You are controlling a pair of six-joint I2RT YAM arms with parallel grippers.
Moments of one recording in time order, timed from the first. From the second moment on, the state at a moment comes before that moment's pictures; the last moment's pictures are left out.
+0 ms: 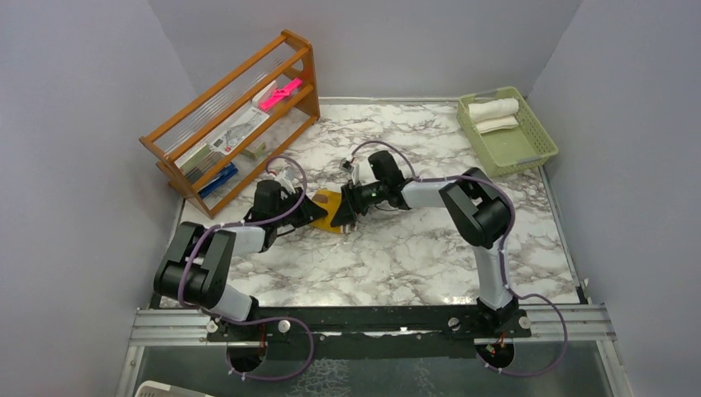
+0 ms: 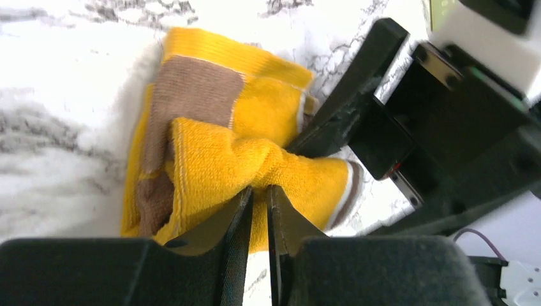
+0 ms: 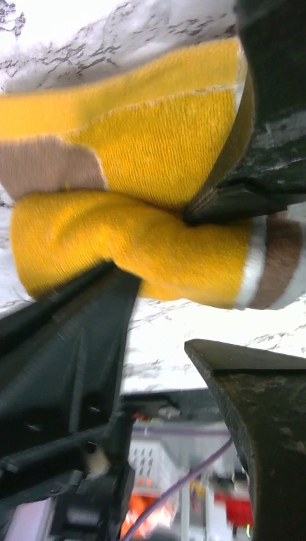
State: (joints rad) left arm -0.24 1.47 0.42 0.49 0.48 -0.73; right arm 0.63 2.15 1.23 0.24 -0.97 0.31
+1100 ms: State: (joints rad) left arm -0.24 1.62 0.48 0.59 0.48 -0.70; right arm 1.05 1.95 0.88 0.70 0.12 -0.61
